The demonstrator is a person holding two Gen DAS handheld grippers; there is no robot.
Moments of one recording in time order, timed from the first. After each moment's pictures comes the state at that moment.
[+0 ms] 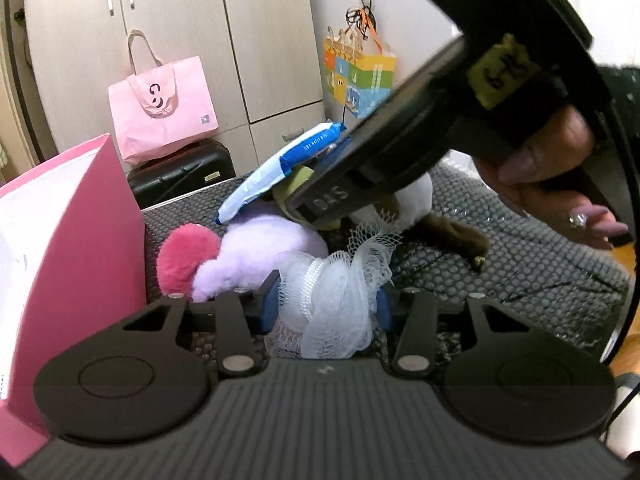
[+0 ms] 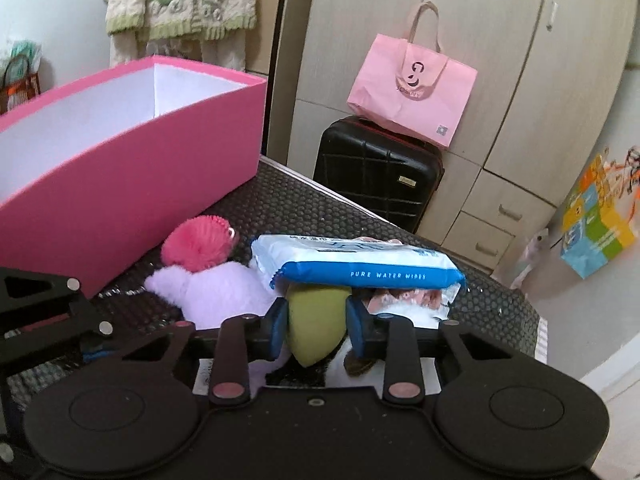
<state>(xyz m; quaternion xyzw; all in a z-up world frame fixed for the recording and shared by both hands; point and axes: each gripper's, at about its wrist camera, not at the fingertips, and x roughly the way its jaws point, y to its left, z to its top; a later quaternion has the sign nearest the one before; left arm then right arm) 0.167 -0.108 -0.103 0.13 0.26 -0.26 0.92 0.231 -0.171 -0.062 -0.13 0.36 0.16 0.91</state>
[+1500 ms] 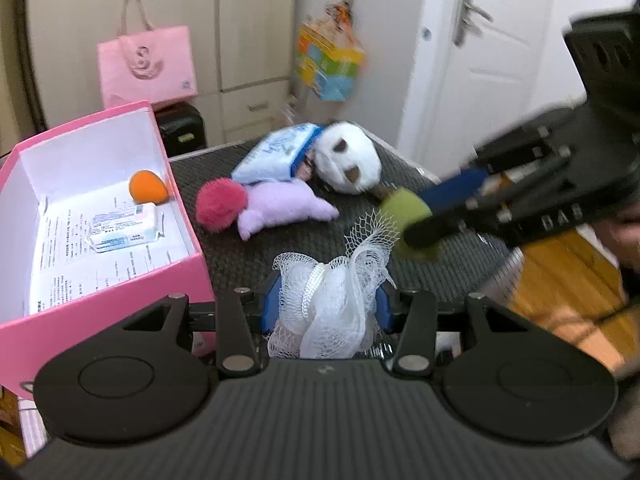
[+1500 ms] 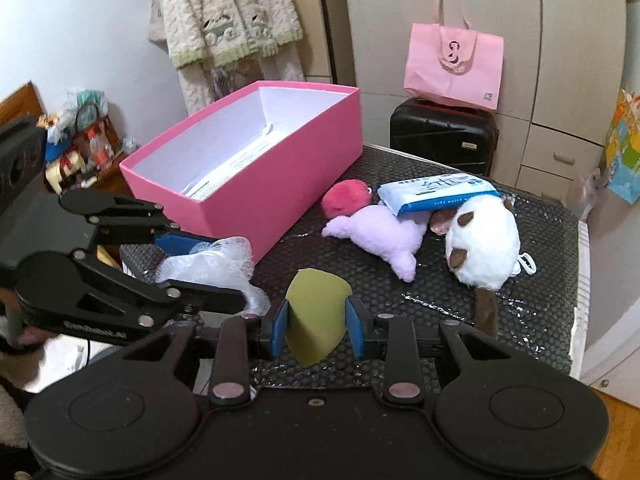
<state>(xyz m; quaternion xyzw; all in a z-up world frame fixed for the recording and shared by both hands) 0.110 -0.016 -0.041 0.08 0.34 -0.34 0.87 0.100 -0.168 -0.010 -0.05 0.39 0.25 0.88</state>
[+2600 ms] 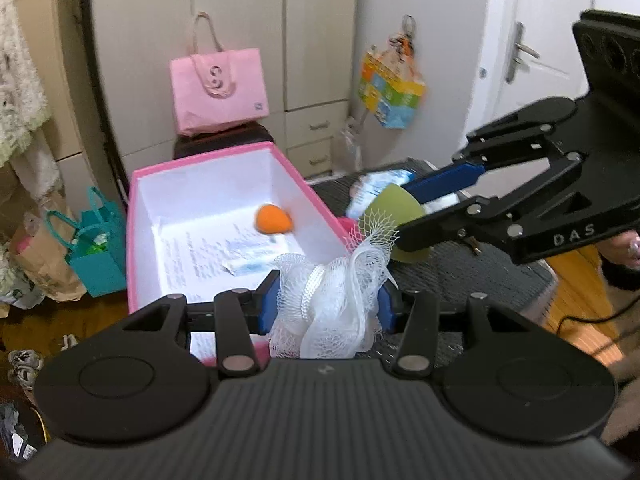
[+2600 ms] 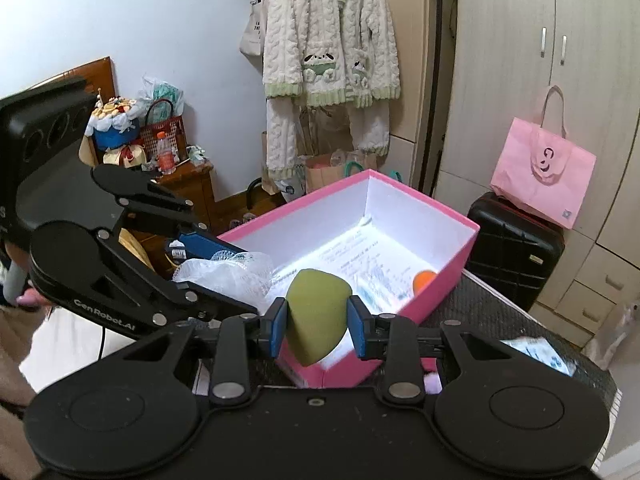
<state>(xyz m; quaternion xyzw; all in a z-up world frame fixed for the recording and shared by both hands) 0.141 0.091 0.032 0.06 0.32 -0.27 0.91 0.142 -0.053 0.067 -0.10 0.31 0.35 0.88</state>
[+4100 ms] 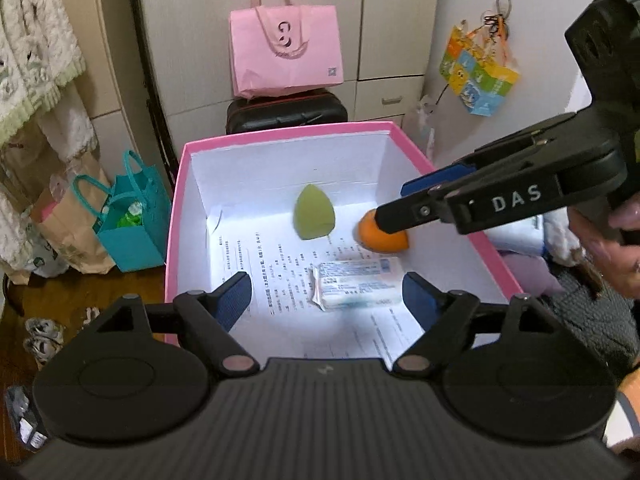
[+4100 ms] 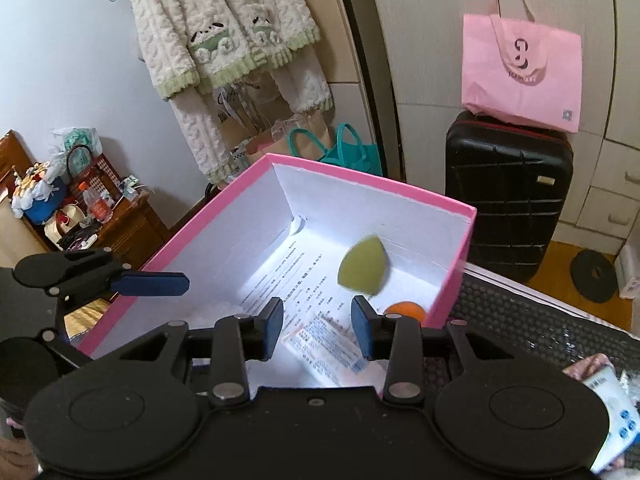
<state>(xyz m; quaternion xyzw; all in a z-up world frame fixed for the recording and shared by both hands) 0.272 0.103 -0.018 0.06 0.37 -0.19 0.91 0.316 -0.037 -0.005 0.02 0.41 0.28 0.87</state>
